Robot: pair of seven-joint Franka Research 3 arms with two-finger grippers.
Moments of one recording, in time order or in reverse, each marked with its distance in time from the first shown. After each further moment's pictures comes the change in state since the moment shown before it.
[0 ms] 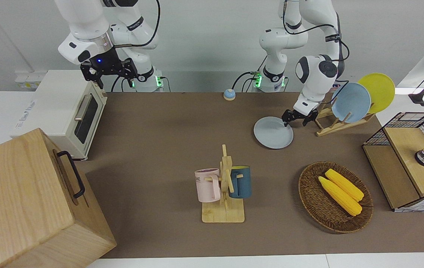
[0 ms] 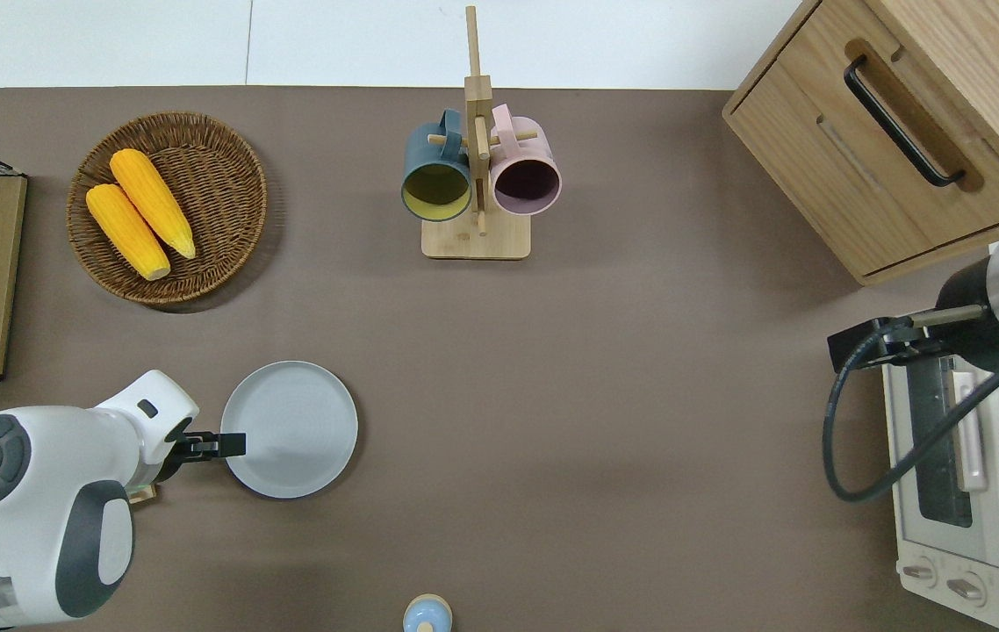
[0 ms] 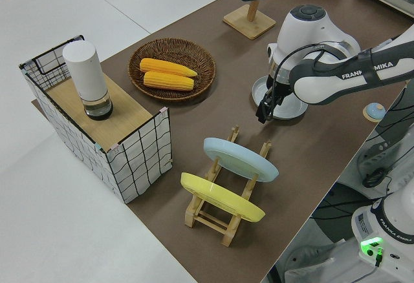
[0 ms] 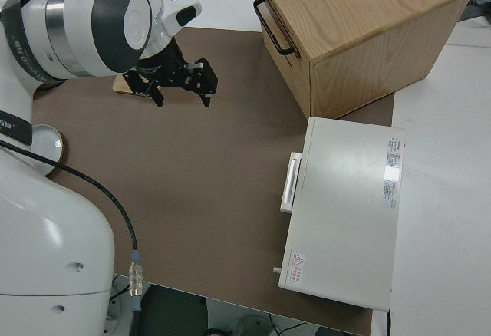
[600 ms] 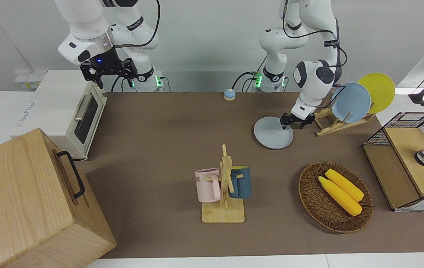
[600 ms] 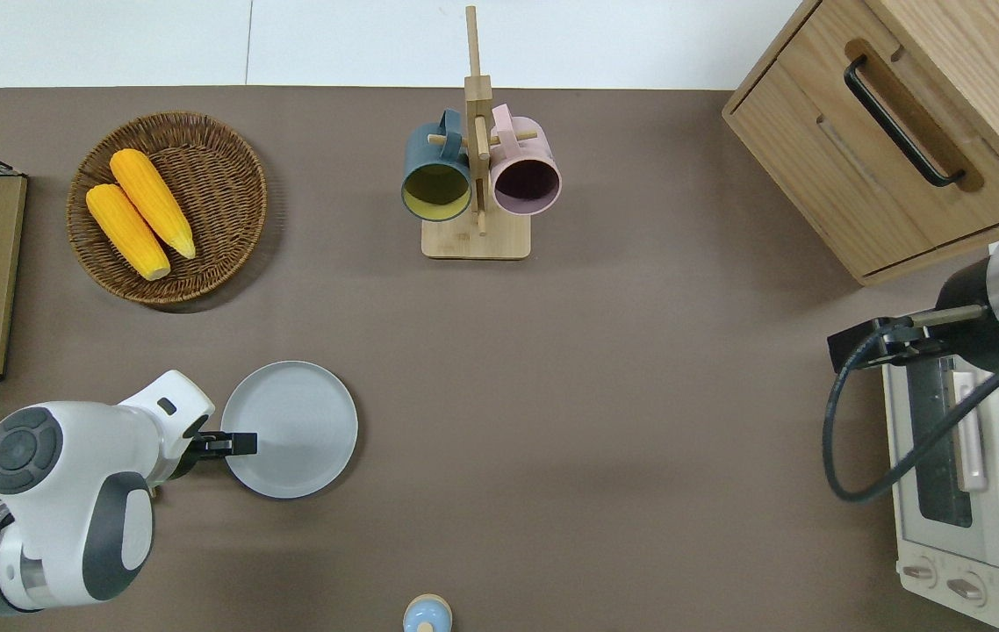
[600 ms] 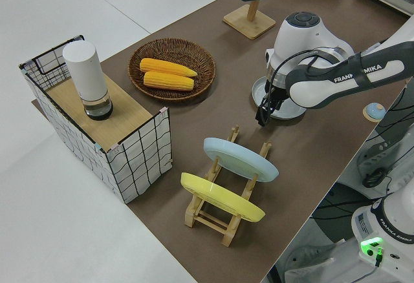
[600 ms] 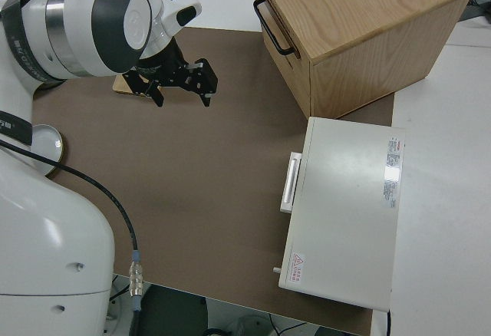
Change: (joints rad) left arm -0.010 0.044 -0.001 0.000 0.000 0.028 -0.004; right arm 0.000 0.000 0.000 0.000 0.000 0.000 0.000
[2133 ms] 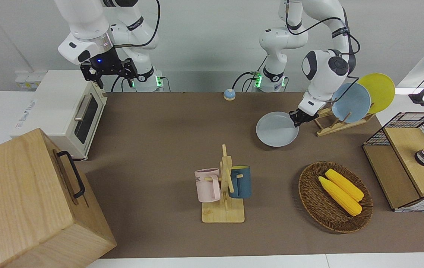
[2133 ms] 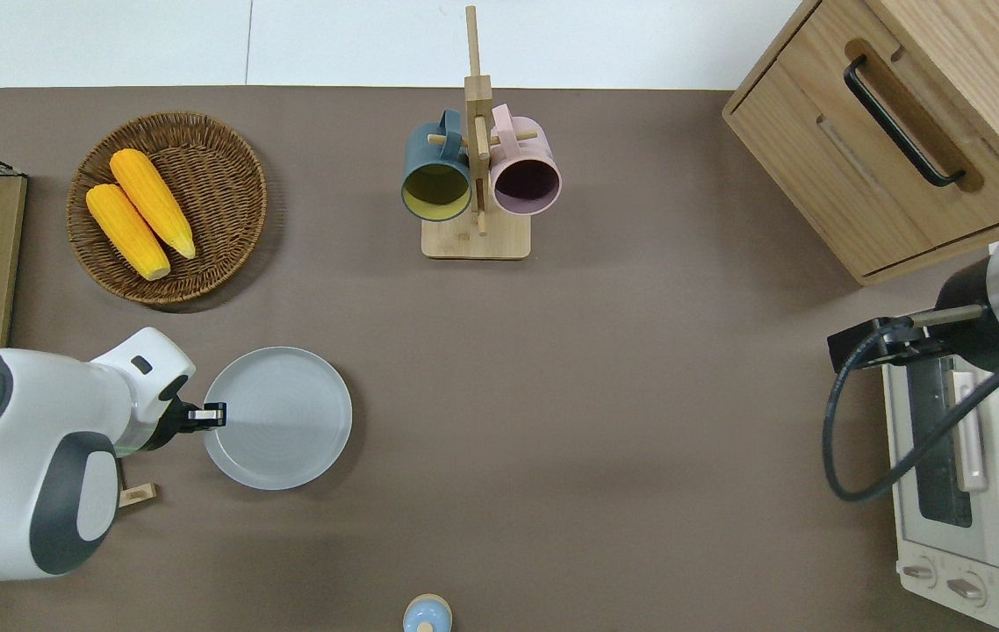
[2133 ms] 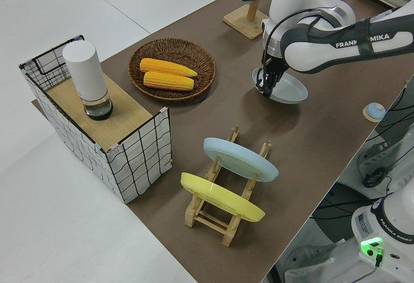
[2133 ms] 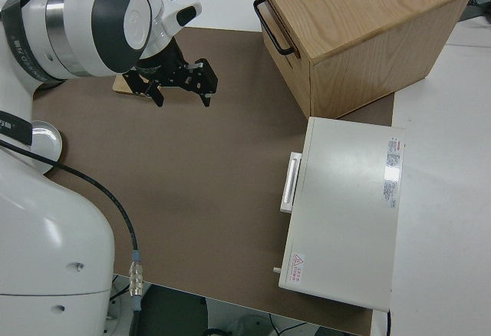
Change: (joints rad) left arm -0.004 -0.019 -0.001 0.253 -0.005 -0.307 -0.028; right arm 0.000 0.000 0.000 0.000 0.000 0.000 0.000
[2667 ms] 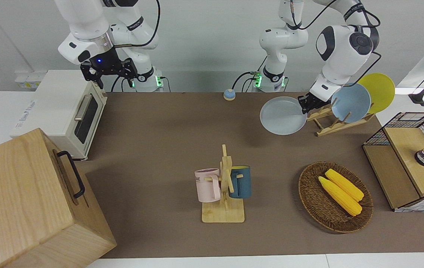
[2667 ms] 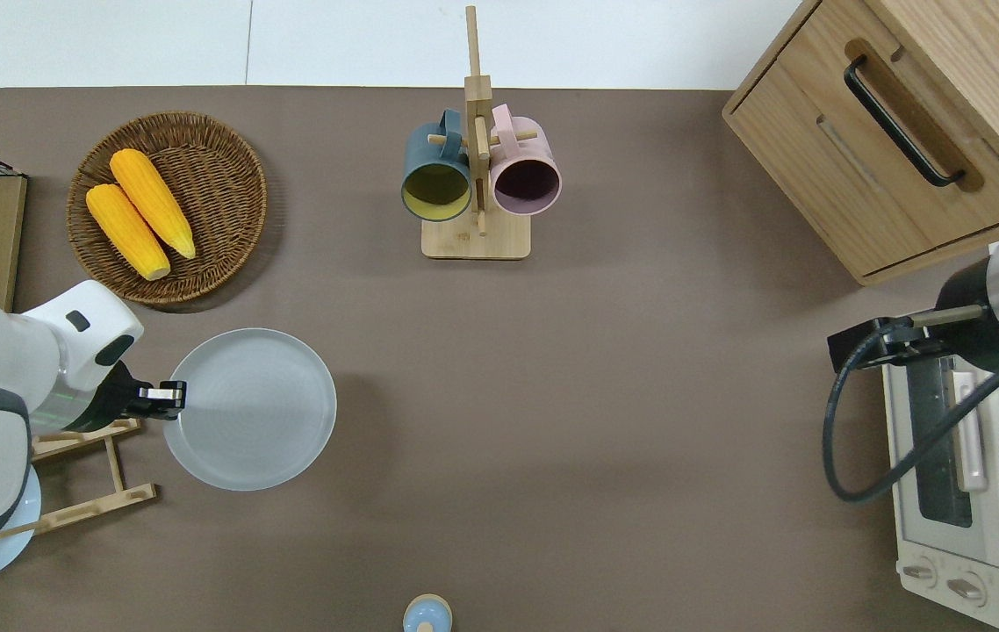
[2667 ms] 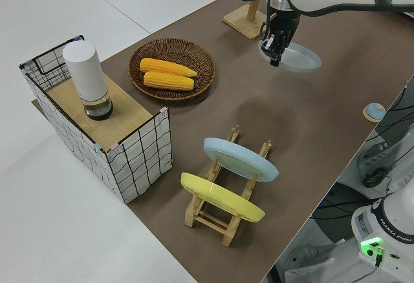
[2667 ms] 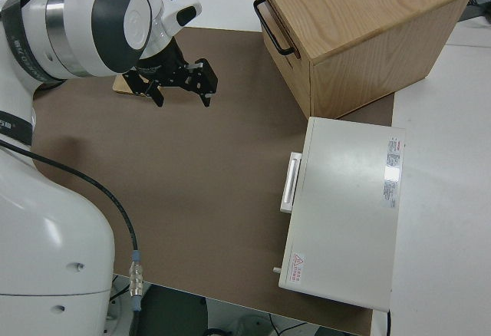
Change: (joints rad) left arm 0.003 -0.009 0.003 0.264 0.000 -0.333 -0.005; right arm 0.000 0.000 0.000 0.000 0.000 0.000 0.000
